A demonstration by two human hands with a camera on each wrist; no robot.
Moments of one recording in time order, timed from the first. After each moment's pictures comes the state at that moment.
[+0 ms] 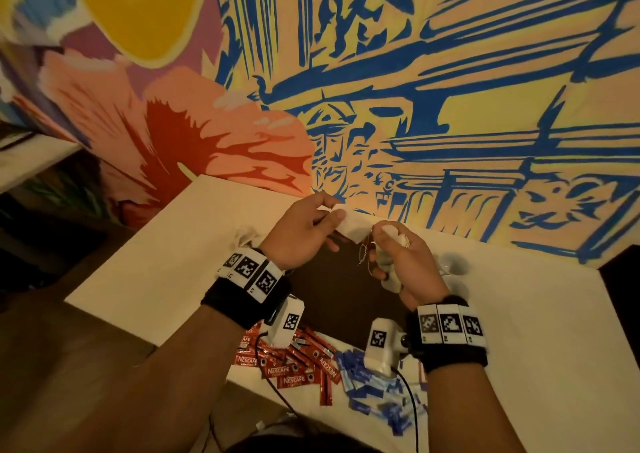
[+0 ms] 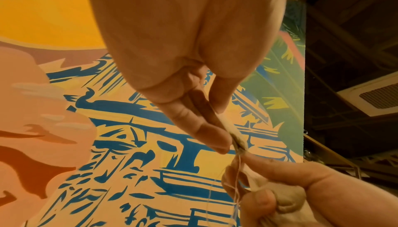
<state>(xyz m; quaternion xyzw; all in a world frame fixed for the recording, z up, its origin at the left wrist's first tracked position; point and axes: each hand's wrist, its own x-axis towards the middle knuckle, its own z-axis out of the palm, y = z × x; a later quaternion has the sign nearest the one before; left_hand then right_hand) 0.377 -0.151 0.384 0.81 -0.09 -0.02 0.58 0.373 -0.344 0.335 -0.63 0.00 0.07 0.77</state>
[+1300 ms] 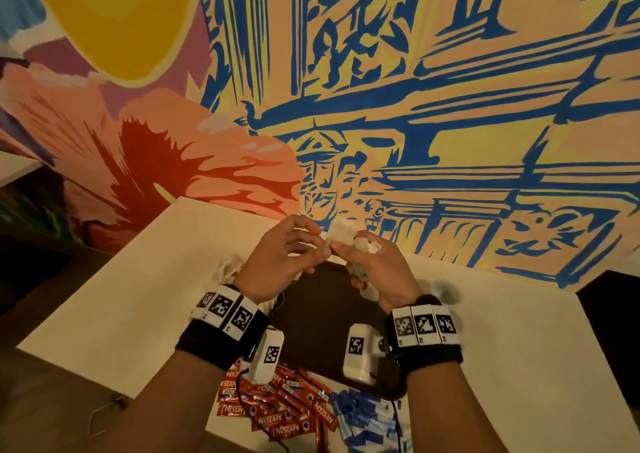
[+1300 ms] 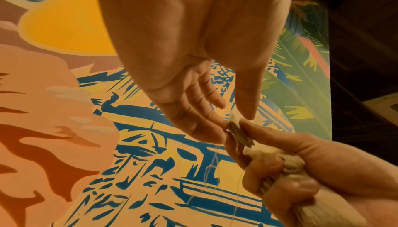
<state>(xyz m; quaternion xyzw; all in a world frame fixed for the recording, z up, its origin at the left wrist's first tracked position) 0.408 -0.107 0.376 0.74 -0.10 -0.01 0.67 0.420 -0.299 0.367 -0.66 -0.01 0.10 0.75</state>
